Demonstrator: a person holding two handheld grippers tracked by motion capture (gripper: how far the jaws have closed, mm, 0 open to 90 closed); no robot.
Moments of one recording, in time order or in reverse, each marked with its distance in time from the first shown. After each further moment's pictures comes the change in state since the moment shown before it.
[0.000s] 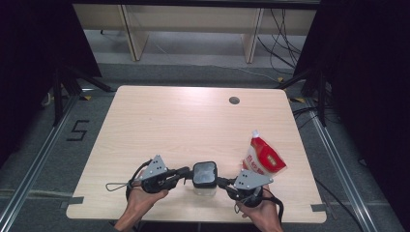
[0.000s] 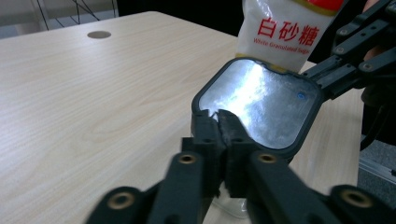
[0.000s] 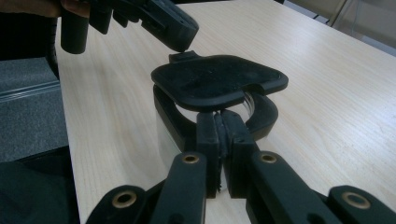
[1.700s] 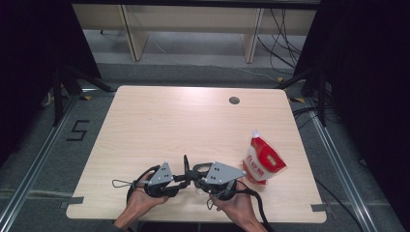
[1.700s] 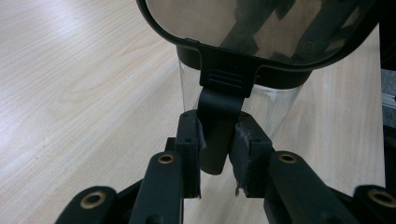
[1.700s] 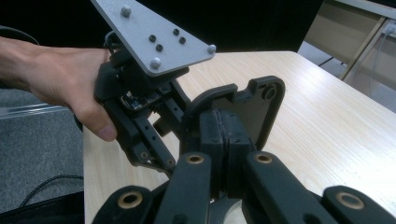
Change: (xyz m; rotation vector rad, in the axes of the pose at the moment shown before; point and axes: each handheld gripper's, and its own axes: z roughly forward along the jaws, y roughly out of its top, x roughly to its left) left arm 0.007 -0.027 0.014 0.203 -0.048 0.145; right arm 0.027 0.063 0.038 -0.095 0.059 -0.085
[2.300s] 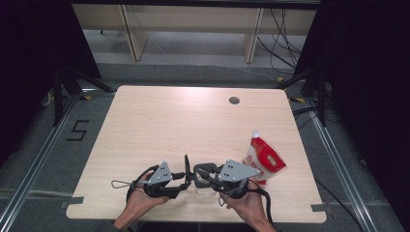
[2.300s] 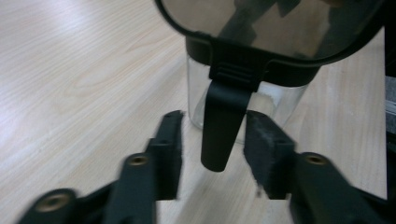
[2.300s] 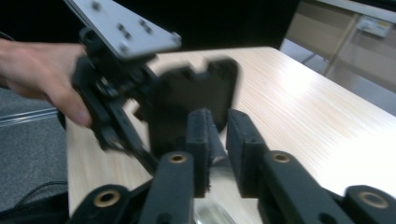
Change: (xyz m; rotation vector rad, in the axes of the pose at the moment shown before) left arm 0.002 -0.002 -0.001 -0.006 0.014 -0.030; right arm -0.016 -0.013 -0.022 -0.017 -0.056 0.031
